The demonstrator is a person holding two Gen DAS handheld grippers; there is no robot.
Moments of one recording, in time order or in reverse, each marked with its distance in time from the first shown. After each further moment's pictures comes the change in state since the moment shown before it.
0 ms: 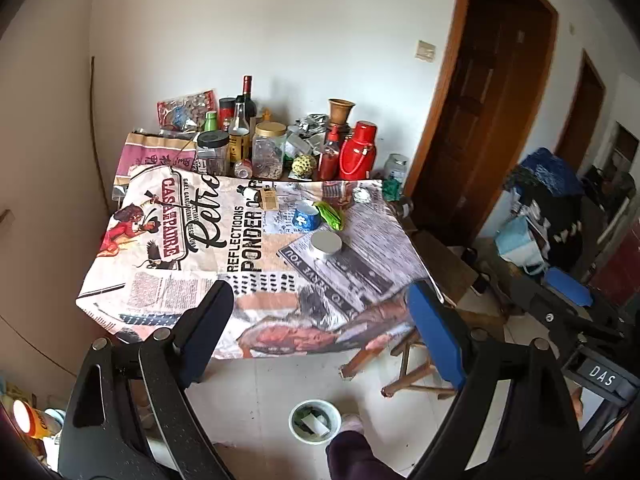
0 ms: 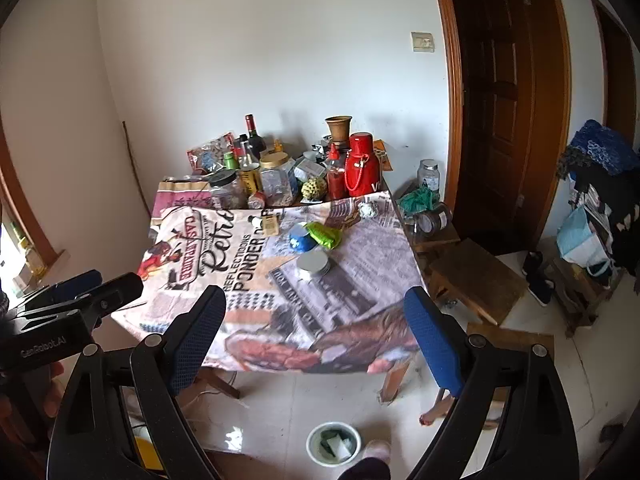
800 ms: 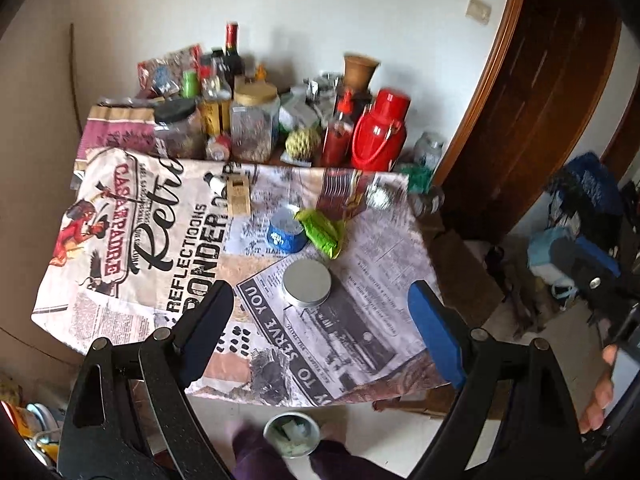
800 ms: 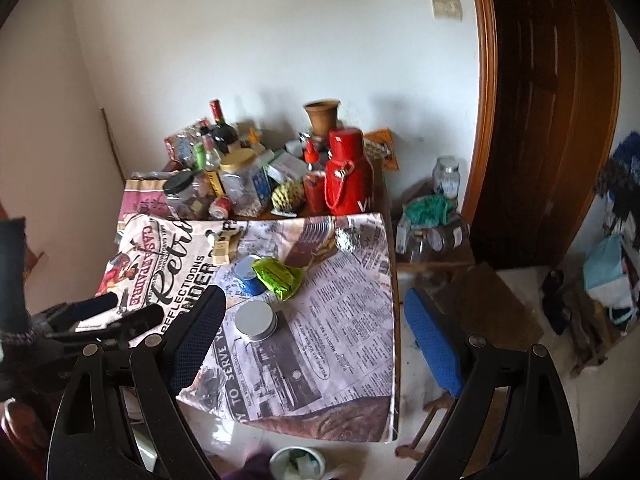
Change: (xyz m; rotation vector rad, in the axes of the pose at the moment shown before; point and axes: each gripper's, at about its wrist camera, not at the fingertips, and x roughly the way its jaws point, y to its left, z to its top) left arm 0.208 -0.053 0.092 -0.073 0.182 0.088; right arm 0.151 -0.095 0.105 -0.036 0.134 0.073
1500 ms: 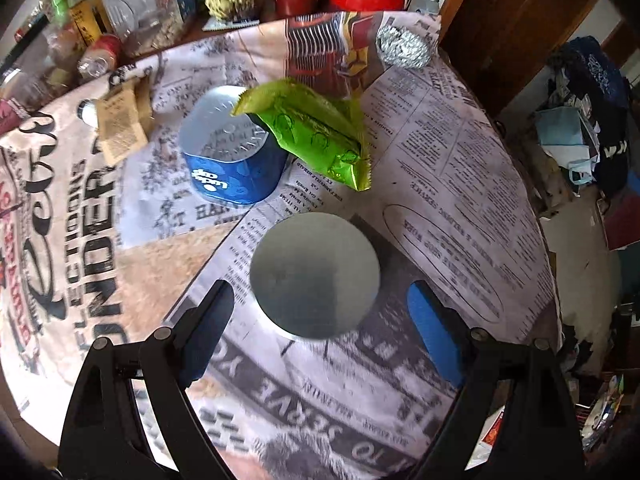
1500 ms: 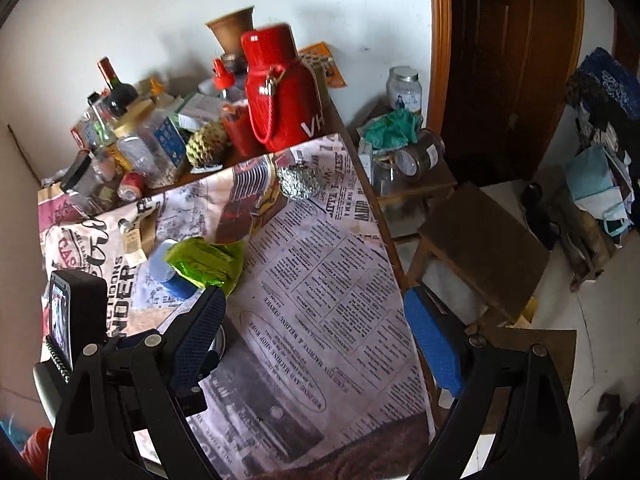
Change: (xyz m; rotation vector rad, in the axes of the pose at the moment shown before) left arm 0.235 0.008 -0.009 0.224 0.428 -0.092; right arm 0.140 -0.028 -0.011 0.214 0.212 -0.174
